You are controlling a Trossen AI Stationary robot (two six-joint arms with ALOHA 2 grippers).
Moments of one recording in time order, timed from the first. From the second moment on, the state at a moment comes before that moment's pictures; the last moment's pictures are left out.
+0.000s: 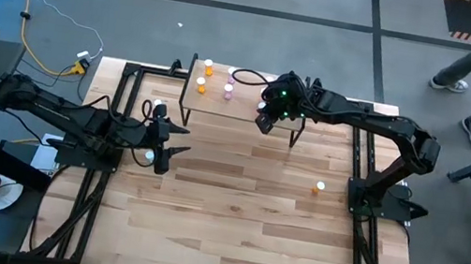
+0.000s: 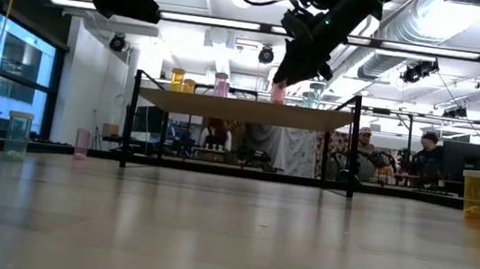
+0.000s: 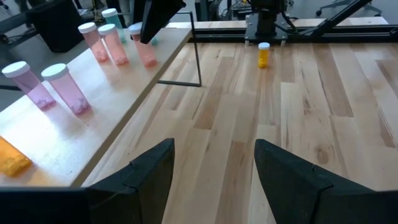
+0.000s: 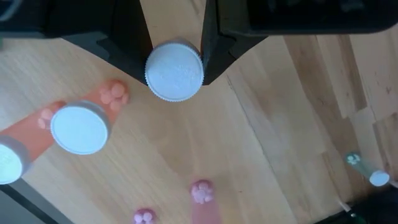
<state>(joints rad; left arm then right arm) -0.08 0.83 0.60 -0.22 -0.48 -0.07 -0.39 1.59 1.33 -0.53 0.02 0.15</state>
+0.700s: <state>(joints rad) -0.08 0.83 0.60 -0.22 -0.48 -0.07 -0.39 1.59 1.33 -0.53 0.05 0.13</state>
